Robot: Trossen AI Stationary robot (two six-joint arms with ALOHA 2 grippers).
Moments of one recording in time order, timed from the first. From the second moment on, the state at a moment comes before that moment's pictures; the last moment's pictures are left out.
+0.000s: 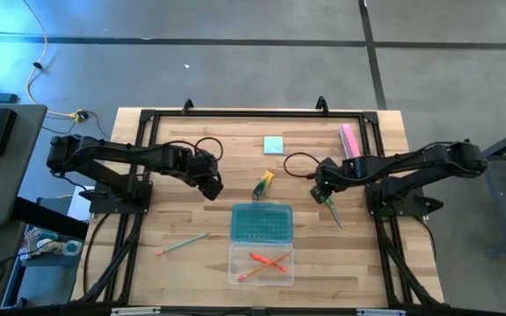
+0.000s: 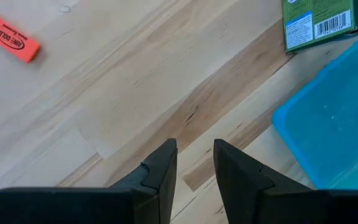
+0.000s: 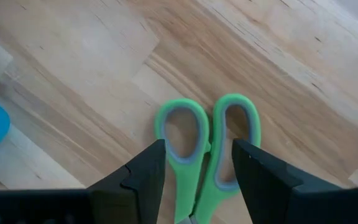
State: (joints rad) left arm 0.16 1.33 0.94 -0.86 -0.12 -0.85; right arm -0.04 1.19 0.60 -0.66 0.17 0.84
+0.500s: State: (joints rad) left arm 0.16 1.33 0.94 -0.86 -0.12 -0.85; right arm -0.04 1.19 0.52 -0.55 0.19 0.86
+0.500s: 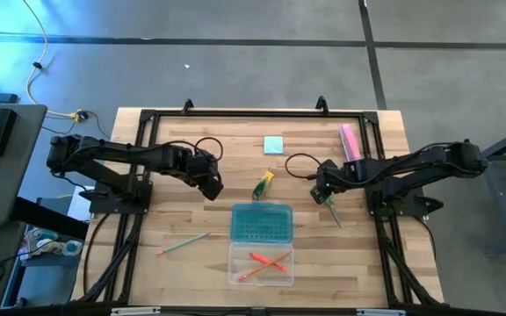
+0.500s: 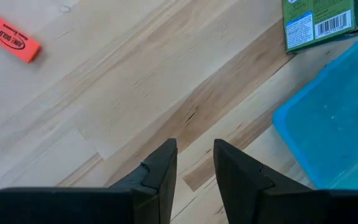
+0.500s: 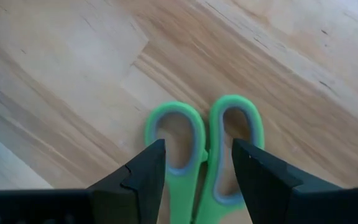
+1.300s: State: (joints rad) left arm 0.16 1.33 0.94 -0.86 -0.14 -0.85; right arm -0.08 1.21 0.51 -0.51 0.18 0.88
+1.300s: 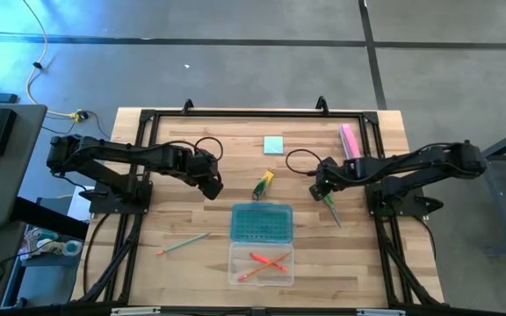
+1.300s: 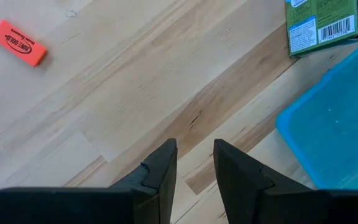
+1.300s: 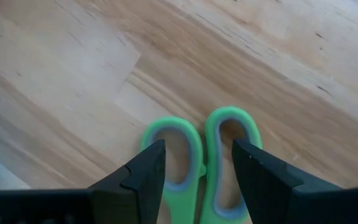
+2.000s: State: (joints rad) left arm 0.16 1.33 0.94 -0.86 -0.15 -0.84; right arm -0.09 1.34 0.51 -0.52 0.15 0.92
